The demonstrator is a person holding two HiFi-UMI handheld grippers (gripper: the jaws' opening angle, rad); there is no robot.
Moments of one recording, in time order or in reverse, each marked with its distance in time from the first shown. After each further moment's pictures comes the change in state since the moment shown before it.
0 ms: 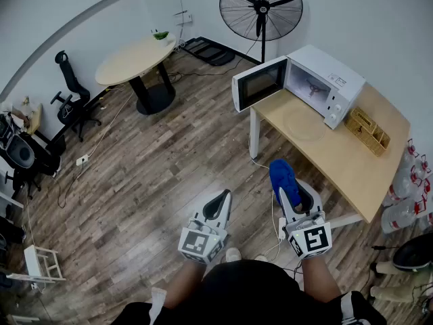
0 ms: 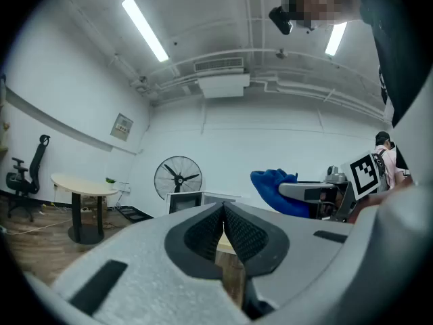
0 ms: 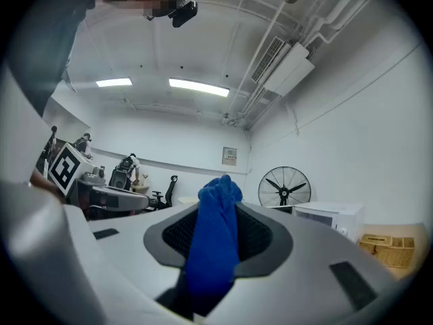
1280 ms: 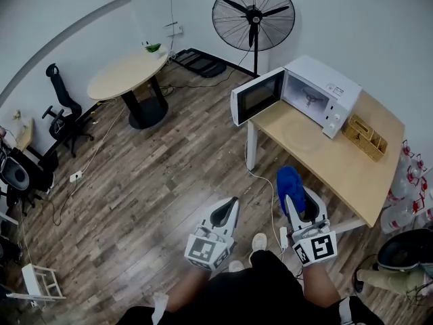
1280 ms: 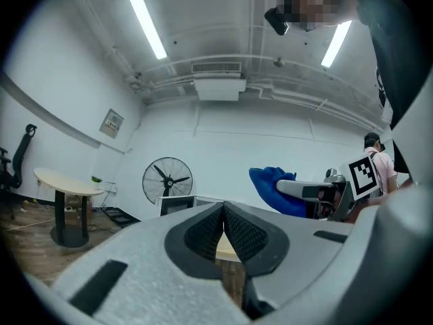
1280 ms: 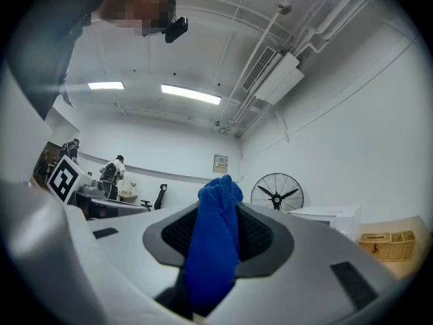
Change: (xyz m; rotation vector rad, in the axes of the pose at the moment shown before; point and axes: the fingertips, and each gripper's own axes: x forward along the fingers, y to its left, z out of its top) left arm 0.028 0.029 0.004 -0.019 -0.035 -0.106; right arm 0.029 -0.003 0.010 0.030 -0.075 -0.088
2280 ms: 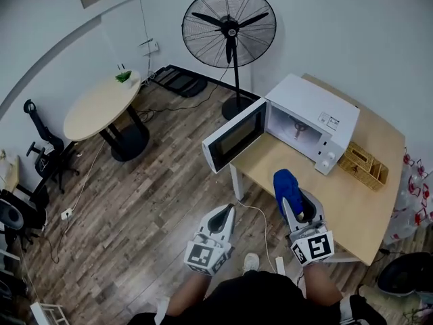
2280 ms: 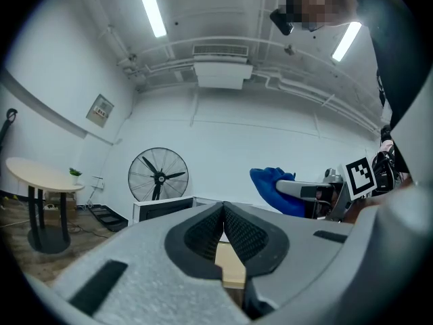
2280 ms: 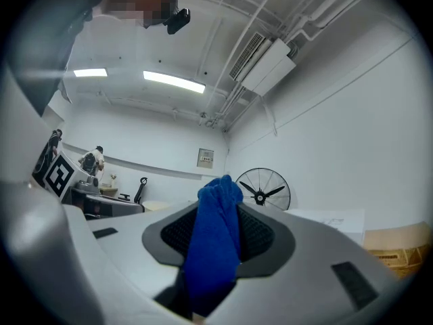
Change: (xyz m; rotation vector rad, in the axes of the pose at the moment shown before) left arm 0.254 0.089 -0.016 -0.016 0.032 -0.052; right arm 0.174 -0.200 -0.046 -0.013 0.034 -0.086
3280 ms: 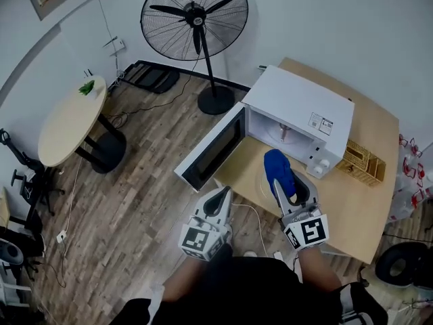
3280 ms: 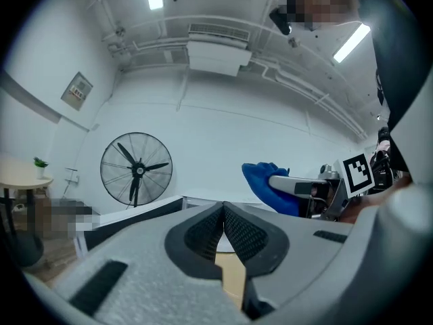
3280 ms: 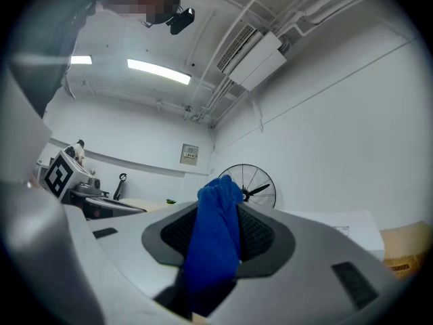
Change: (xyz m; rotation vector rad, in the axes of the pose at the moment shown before) left arm 0.175 0.057 -0.008 0.019 0.066 -0.164; right arm 0.121 -0.107 -0.024 0.002 0.013 -0.121
